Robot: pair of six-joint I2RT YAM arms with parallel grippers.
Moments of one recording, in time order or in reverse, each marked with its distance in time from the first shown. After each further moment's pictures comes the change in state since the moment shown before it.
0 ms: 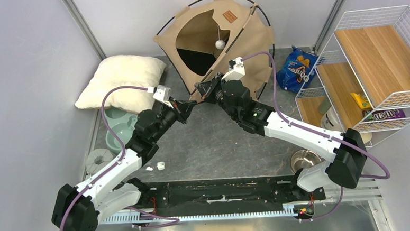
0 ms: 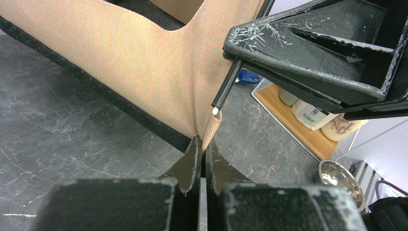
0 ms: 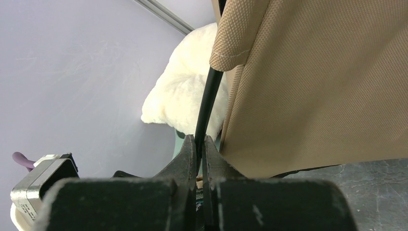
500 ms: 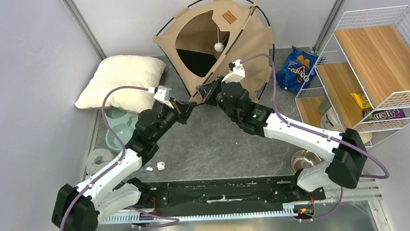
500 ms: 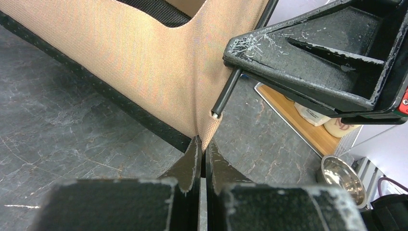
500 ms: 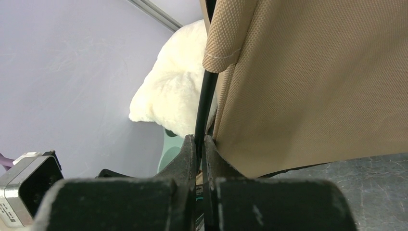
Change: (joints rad) left arm 0.000 0.000 0.000 -0.025 -0.002 0.000; right arm 0.000 0.000 -0.029 -0.002 0.016 -0.016
